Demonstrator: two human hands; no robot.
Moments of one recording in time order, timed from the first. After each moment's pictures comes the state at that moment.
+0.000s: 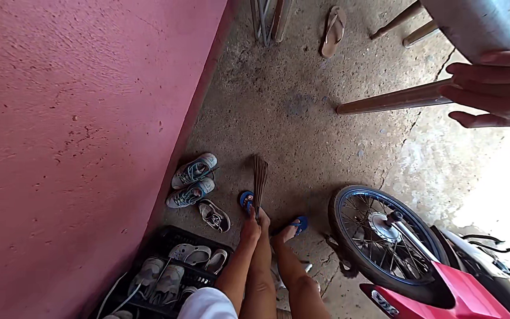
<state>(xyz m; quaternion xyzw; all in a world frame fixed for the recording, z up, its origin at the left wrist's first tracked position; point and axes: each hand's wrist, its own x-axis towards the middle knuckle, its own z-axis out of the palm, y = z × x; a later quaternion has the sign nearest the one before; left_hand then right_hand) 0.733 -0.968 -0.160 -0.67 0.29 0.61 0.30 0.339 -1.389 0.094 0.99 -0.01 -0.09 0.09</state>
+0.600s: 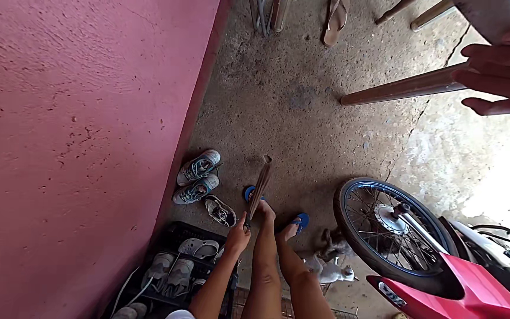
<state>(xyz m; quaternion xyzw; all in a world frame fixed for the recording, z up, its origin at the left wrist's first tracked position) 0.790 -0.947 -0.121 -0.68 0.28 0.62 0.27 0.335 -1.387 0.084 0.99 -0.03 -0.07 0.08</state>
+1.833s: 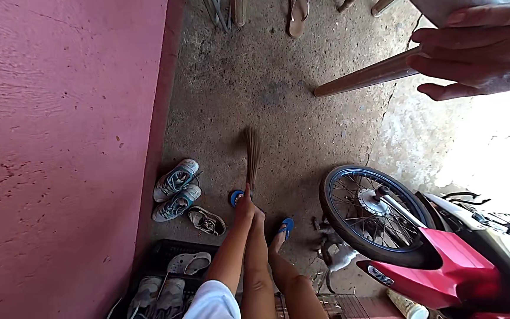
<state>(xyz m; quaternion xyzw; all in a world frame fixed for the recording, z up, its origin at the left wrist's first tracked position) 0.714 -1.026 -0.200 -0.65 0.40 0.57 0.32 0.319 -1.392 0.078 0.99 -0.05 -0.10 0.01</state>
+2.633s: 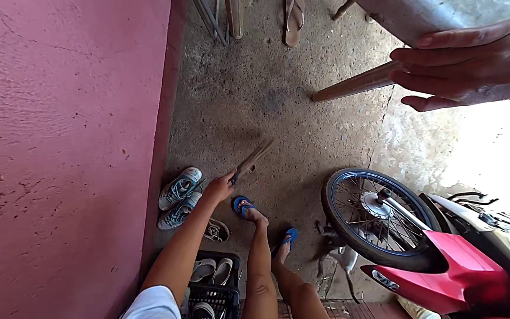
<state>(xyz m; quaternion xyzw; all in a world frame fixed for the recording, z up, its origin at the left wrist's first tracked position) 0.785 -1.162 -0.153 -0.56 0.49 0.58 0.31 0.333 -1.392 0.082 1.00 -0.02 -0.06 0.03</state>
